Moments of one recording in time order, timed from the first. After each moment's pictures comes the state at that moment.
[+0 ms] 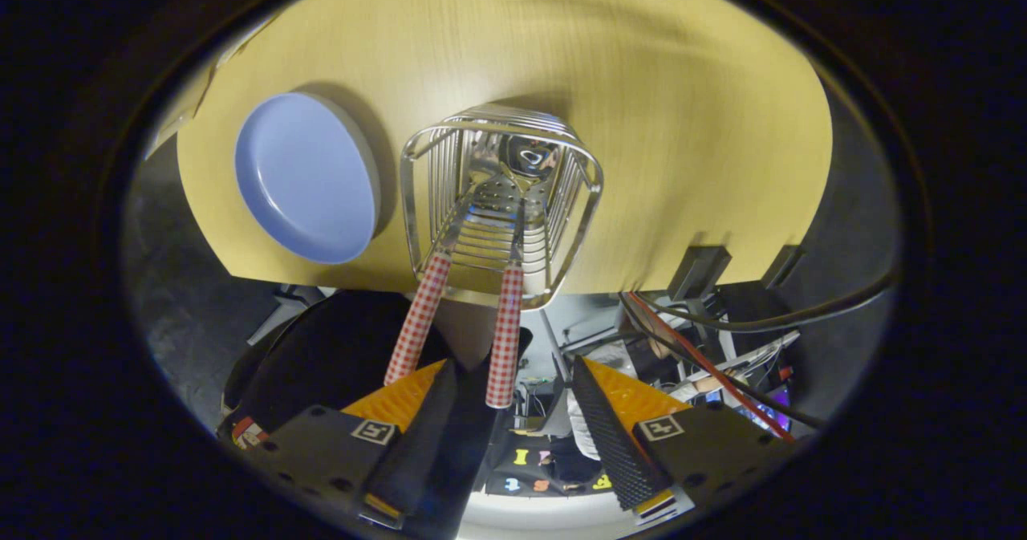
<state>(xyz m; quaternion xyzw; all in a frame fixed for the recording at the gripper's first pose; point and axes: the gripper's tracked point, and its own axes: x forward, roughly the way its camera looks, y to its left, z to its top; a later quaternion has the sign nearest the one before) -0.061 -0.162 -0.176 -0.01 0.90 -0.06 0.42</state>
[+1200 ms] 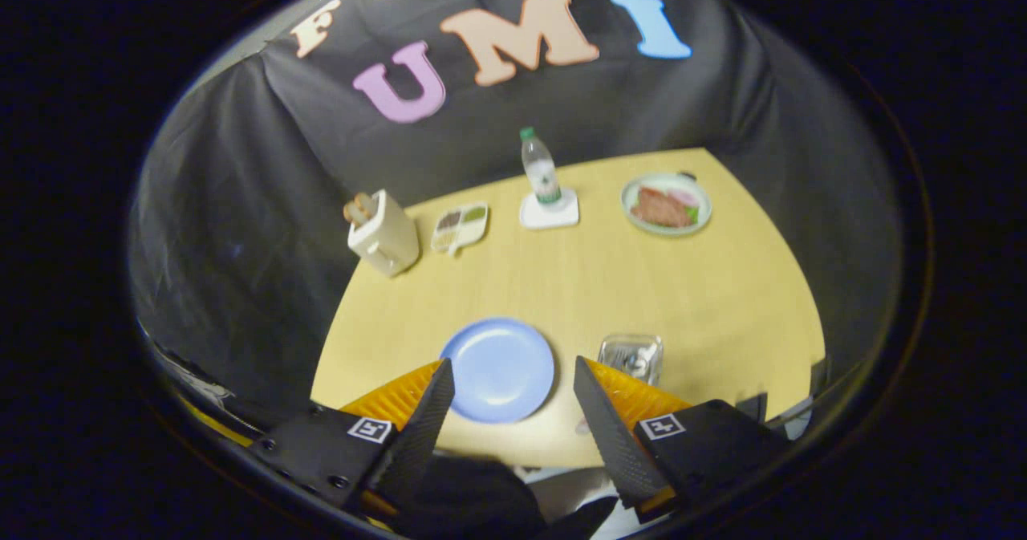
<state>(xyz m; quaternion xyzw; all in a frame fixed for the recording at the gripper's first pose) 0.078 -0.060 -0.090 0.06 0.36 0.05 0.93</state>
